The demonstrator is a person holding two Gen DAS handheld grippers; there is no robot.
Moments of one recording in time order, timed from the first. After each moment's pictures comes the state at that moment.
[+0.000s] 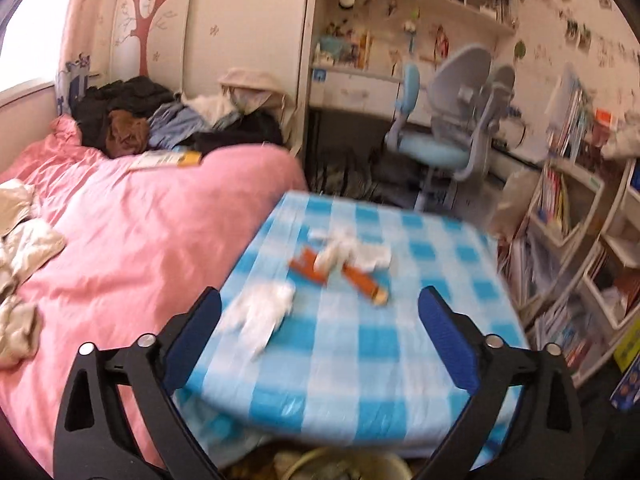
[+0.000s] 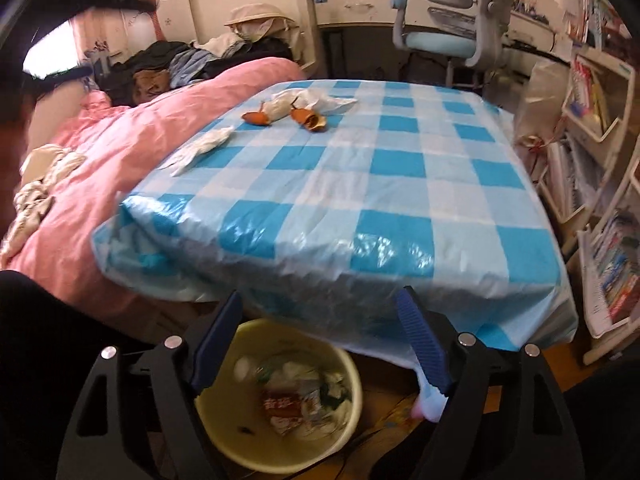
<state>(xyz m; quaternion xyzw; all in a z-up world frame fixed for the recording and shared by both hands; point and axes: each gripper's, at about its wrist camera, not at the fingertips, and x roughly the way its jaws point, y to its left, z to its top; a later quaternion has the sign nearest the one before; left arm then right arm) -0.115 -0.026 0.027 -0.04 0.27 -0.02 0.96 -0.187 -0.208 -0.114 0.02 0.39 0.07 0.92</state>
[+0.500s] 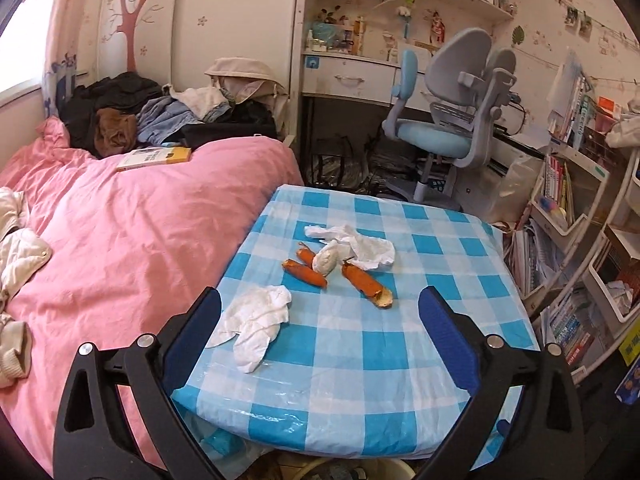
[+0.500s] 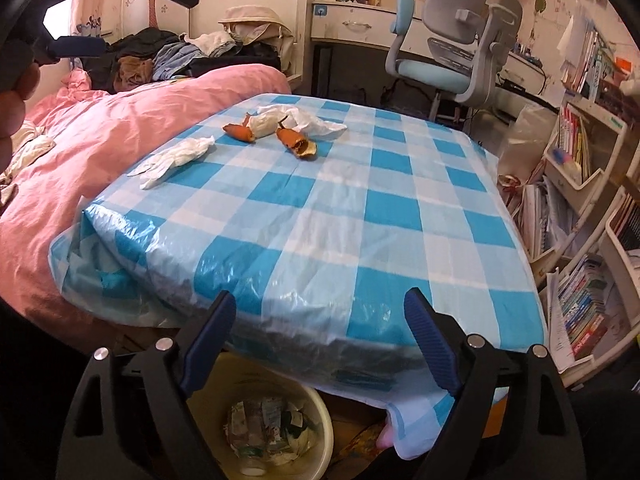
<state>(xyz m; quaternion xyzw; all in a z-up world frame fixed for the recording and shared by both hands) -0.085 -0.029 0.009 -0.03 0.30 -0.03 0.95 -0.160 -0.179 -0.107 -0.06 0.36 0.02 0.93</state>
